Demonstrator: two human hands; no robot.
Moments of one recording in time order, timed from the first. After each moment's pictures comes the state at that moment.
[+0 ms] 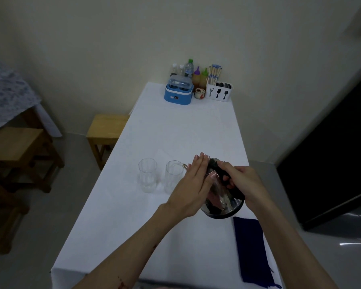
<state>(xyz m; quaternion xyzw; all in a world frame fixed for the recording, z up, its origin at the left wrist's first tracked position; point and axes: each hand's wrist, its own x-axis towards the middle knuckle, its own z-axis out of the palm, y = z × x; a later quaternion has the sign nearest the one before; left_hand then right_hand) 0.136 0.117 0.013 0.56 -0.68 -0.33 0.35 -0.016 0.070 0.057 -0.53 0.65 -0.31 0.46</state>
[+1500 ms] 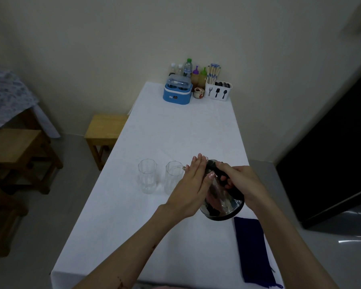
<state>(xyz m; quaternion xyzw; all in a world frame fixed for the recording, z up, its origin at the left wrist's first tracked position) 0.140 0.114 0.009 0.56 -0.67 -0.34 0.34 -0.012 0.064 0.054 -0.52 0.65 -0.29 0.47</state>
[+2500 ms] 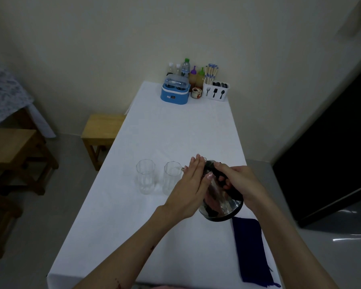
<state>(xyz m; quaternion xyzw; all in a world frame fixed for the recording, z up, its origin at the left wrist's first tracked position) 0.141 0.115 0.008 0.56 -0.67 -0.34 0.35 -0.008 0.066 0.061 -0.52 0.66 -0.28 0.46</state>
